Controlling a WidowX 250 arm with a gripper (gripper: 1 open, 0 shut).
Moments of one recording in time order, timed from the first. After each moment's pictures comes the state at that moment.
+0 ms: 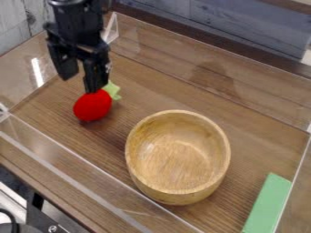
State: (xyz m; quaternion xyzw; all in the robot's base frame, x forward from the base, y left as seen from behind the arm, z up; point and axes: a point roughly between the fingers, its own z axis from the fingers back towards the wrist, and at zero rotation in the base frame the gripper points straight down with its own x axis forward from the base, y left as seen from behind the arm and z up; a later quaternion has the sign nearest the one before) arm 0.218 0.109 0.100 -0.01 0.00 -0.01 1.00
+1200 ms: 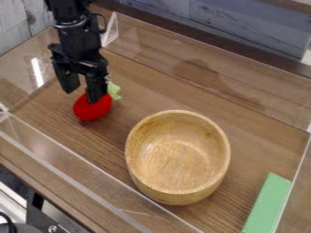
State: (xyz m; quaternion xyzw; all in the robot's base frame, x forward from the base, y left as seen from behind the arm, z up) arm 0.231 0.130 0.063 -0.04 0.03 0.03 1.00
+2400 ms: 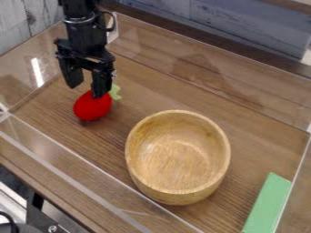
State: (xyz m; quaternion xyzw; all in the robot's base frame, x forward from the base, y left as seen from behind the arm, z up) arm 0.249 0.122 0.061 -0.02 0.04 0.01 1.00
